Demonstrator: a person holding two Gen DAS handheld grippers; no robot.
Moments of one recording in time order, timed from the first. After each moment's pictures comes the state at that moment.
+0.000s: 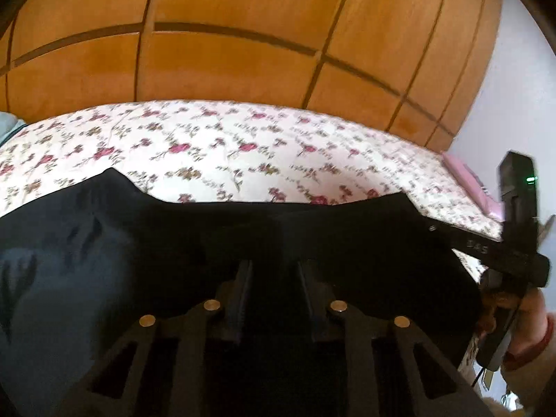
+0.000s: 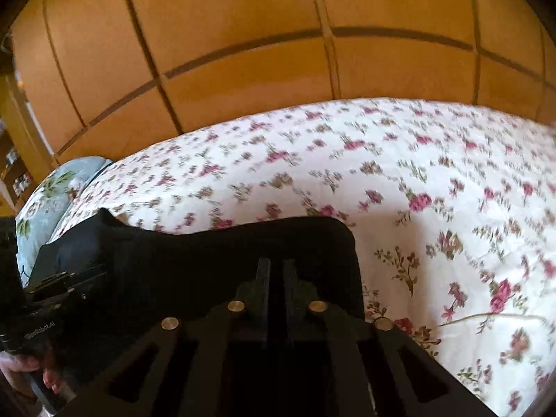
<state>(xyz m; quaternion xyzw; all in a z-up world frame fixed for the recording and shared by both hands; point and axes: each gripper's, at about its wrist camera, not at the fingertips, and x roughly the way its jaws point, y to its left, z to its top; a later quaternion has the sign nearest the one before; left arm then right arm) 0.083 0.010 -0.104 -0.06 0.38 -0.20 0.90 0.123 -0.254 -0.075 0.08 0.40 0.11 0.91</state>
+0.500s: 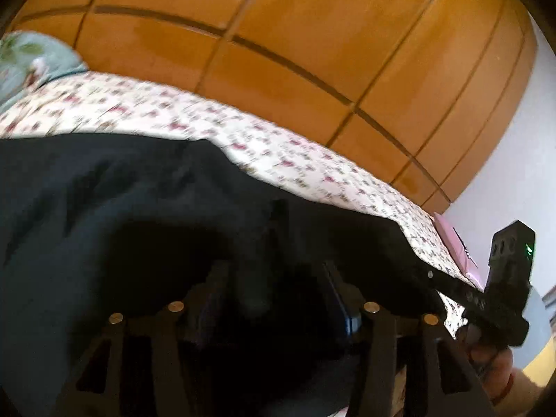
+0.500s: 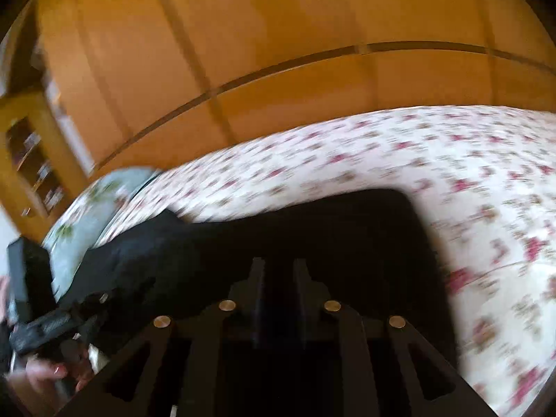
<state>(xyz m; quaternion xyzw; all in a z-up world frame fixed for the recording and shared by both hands) 0.016 0.083 -0.100 -0.20 0.35 -0.15 0.90 0.060 -0.200 -0.057 0.10 0.36 0.19 0.91</state>
